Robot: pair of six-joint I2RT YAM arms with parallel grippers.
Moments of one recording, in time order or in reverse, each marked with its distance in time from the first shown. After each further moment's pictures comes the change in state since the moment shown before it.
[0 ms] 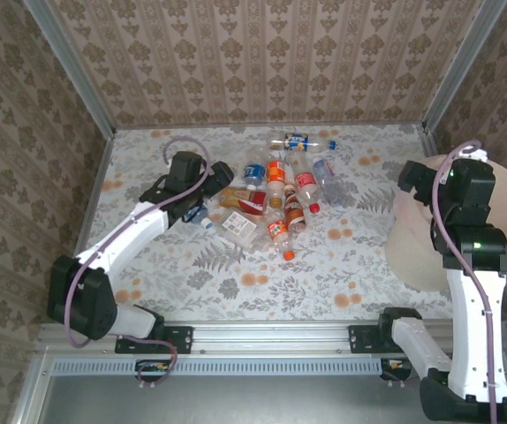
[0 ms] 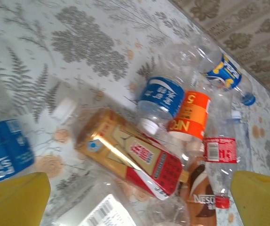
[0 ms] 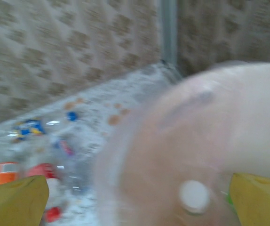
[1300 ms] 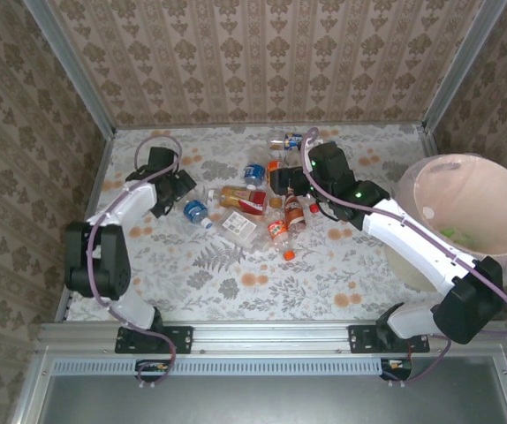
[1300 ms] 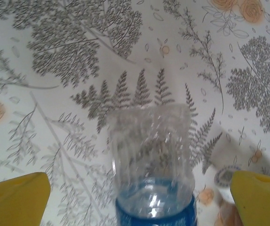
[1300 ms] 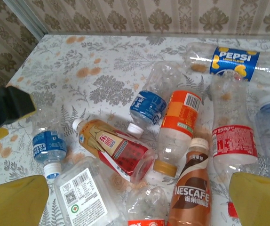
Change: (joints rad) left arm 0.284 0.290 0.132 -0.204 -0.063 0.073; right arm 0.679 0.510 -0.067 0.455 -0.074 0.079
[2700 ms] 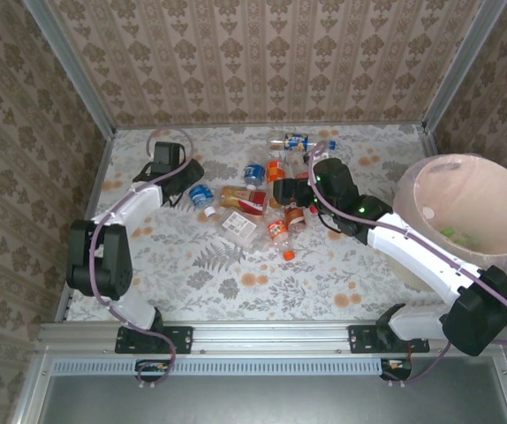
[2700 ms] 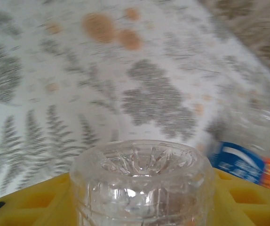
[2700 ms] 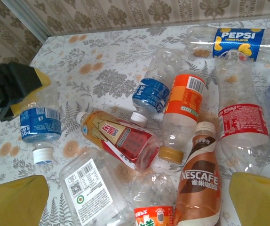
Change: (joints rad) left arm -0.069 -0.037 -0.032 0.308 0.127 0.084; right arm 0.008 -0.084 -0.170 0.124 -0.013 0.079
